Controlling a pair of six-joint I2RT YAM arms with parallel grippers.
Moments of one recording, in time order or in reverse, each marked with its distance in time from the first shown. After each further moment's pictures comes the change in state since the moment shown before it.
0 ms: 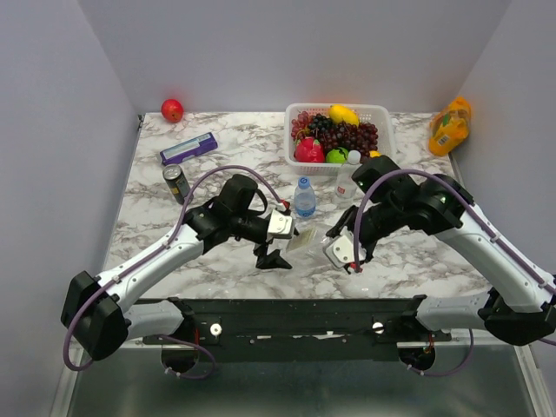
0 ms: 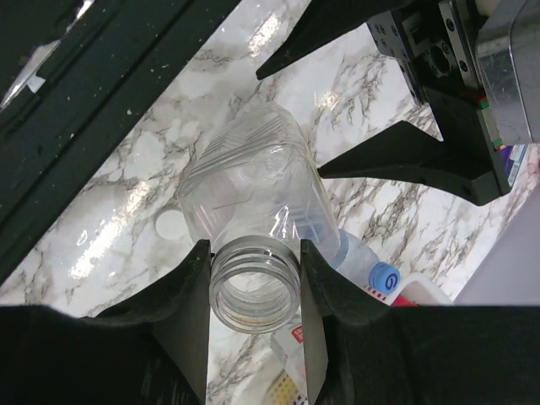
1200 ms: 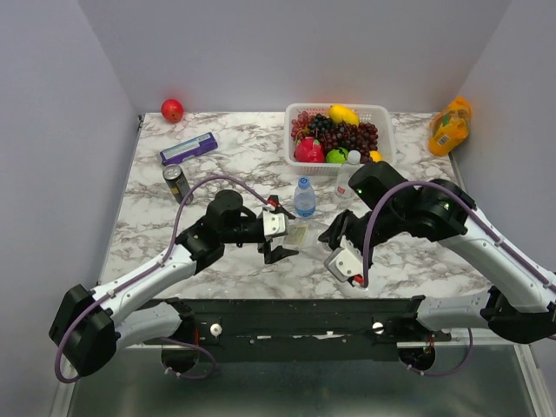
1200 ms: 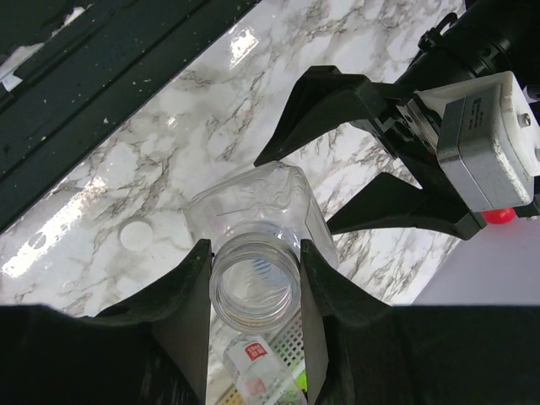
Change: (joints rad) left arm -0.016 -0.117 -0.240 0.502 -0.237 -0.228; right arm 0.095 -0.008 0.024 0.024 0.016 -0.060
